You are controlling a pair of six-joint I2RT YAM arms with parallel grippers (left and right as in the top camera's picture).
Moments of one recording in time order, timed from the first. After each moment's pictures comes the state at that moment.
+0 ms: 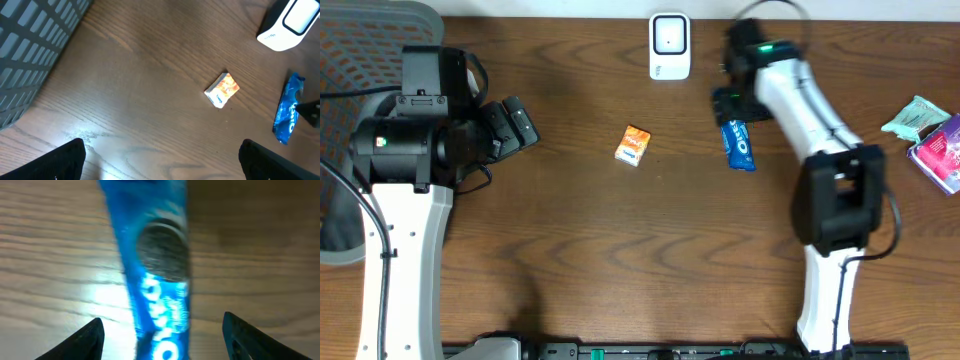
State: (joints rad) left arm -0.01 1.39 1.64 -1.32 0.05 -0.49; right arm 0.20 2.26 1.95 -1.09 0.03 0.11
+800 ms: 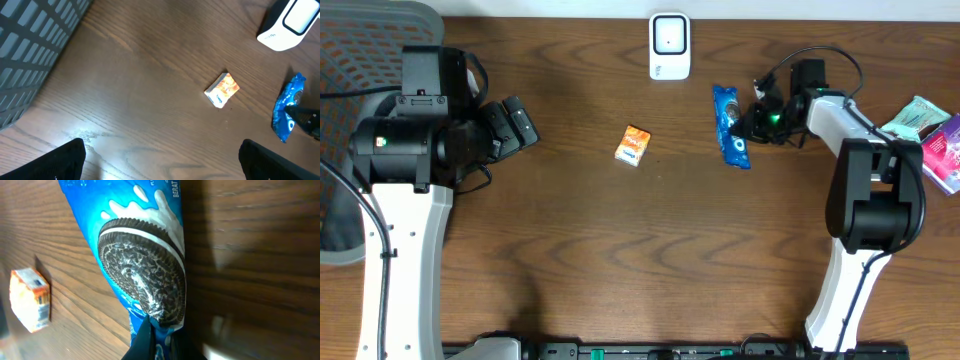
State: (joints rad) left arm -0.01 1.39 1.64 -1.32 0.05 -0.49; right arm -0.02 2.24 1.54 -0.58 -0.64 0.13
